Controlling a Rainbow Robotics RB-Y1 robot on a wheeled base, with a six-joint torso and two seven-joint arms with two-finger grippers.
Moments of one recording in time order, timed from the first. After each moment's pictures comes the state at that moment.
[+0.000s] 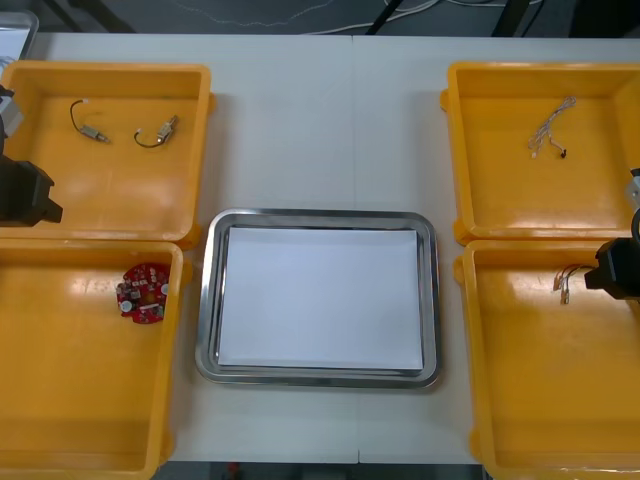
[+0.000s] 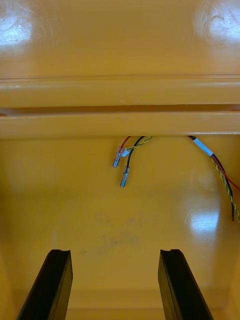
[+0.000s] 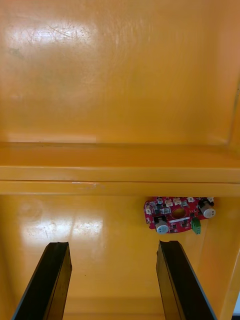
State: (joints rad) right arm -0.18 -0.66 -0.27 -2.12 -0.71 1.92 1.35; left arm -0.39 0.90 0.15 -2.04 0.89 1.87 -1.15
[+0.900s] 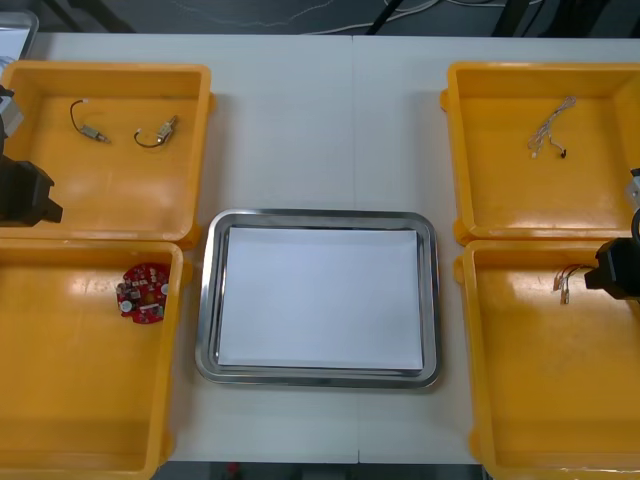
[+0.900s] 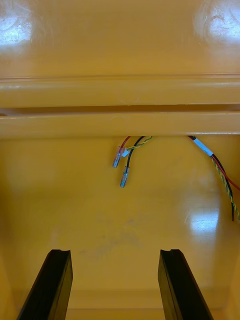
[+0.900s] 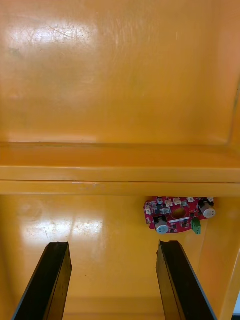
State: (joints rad) right arm -0.18 -0.66 -0.27 -2.12 -0.71 1.92 1.35; left arm -0.39 0.90 0.15 -2.04 0.89 1.87 -1.15
